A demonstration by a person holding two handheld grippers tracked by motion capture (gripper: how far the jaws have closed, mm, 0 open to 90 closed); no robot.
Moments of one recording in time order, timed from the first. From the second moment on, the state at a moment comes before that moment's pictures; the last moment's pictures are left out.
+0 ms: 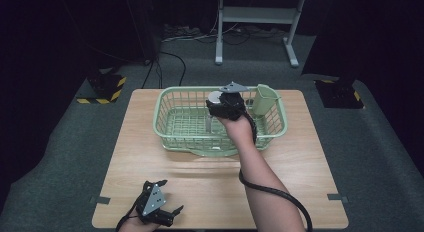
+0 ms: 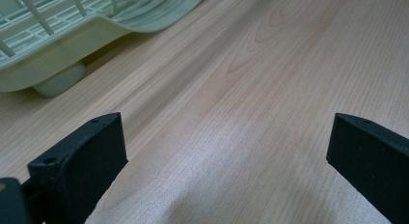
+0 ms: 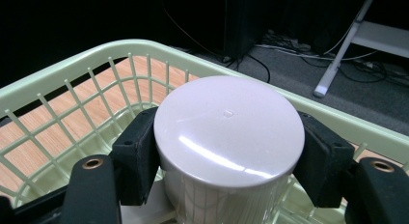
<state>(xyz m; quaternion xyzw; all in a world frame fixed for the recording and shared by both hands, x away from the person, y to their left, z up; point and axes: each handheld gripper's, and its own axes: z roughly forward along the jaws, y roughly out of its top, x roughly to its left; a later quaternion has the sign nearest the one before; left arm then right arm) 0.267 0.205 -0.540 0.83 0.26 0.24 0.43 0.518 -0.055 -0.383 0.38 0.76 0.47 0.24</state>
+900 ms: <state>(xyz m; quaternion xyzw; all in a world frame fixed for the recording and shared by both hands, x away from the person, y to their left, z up) 0.268 0.205 -0.539 0.84 0.26 0.23 0.43 0.513 -0.051 -0.381 0.39 0.75 0.48 0.24</state>
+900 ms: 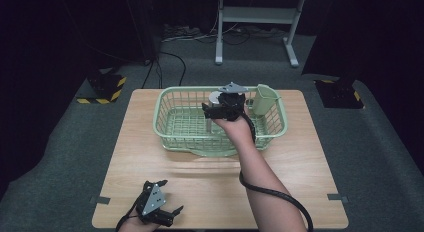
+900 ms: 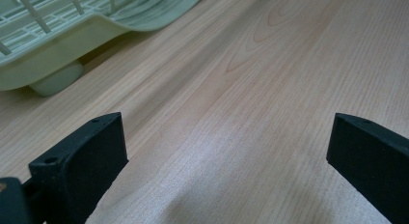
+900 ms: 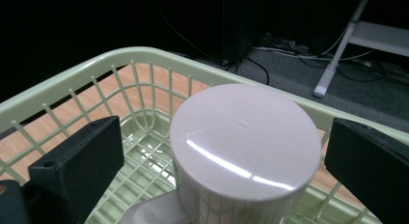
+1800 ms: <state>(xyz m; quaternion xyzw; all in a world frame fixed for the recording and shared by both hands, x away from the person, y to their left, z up) 0.268 0.205 -0.540 0.83 0.27 0.24 0.42 0.474 -0.073 -0.368 0.36 0.73 0.52 0.24</state>
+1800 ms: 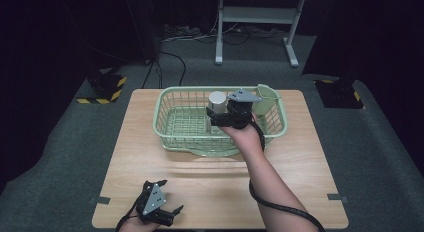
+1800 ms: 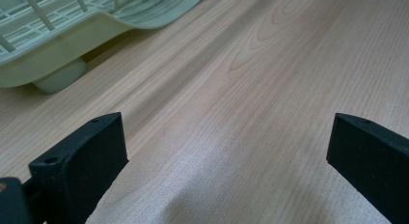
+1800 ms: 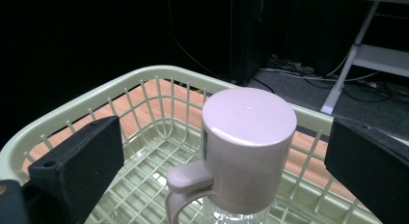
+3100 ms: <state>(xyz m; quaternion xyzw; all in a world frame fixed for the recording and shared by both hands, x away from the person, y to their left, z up) 0.269 0.204 -0.540 0.83 0.27 0.24 0.42 0.418 -0.117 -0.400 0.35 0.73 0.53 0.25</state>
